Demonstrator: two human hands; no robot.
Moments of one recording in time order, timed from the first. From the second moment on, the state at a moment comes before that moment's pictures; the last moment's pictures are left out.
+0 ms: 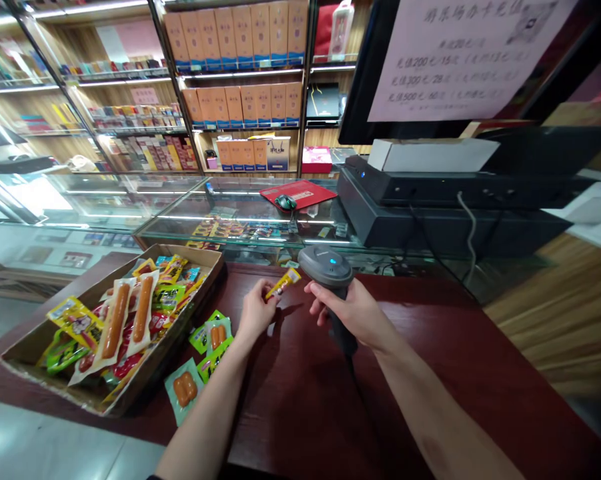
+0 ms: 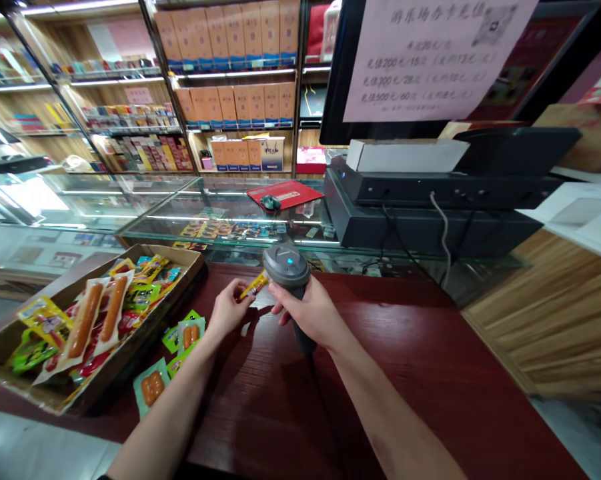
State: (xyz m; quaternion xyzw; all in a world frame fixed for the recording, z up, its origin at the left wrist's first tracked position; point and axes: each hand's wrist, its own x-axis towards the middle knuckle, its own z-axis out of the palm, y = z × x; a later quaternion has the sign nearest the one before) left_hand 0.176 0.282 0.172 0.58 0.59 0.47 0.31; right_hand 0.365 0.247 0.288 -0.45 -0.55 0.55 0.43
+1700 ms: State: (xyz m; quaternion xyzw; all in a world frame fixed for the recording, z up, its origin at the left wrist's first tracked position) left_hand 0.148 0.275 0.215 0.29 0.42 0.69 0.51; right_hand 0.349 0.223 0.286 -0.43 -0.63 0.55 0.33
